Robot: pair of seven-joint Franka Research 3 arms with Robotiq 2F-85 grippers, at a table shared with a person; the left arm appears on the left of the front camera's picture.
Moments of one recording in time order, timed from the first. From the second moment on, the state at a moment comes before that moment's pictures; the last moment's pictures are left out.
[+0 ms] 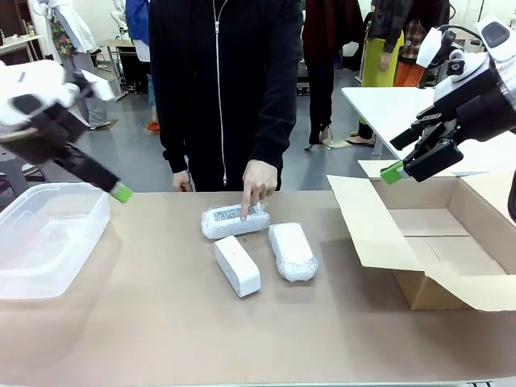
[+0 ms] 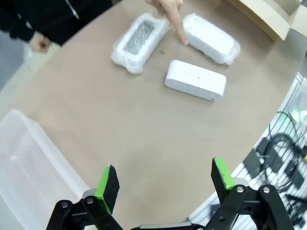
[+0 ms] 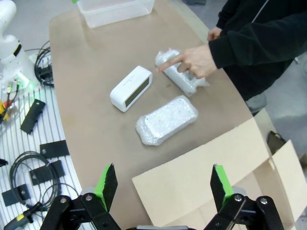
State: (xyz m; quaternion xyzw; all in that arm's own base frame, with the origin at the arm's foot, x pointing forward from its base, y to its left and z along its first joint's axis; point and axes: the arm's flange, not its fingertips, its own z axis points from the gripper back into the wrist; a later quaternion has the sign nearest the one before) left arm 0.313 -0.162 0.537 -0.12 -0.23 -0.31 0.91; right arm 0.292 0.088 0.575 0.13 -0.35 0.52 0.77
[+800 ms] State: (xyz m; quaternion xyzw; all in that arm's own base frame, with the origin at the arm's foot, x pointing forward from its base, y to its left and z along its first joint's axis) left arm 0.339 -0.238 0.516 -0.11 -0.15 -0.17 0.97; right arm 0.292 0.088 0.575 0.13 -0.35 0.52 0.77
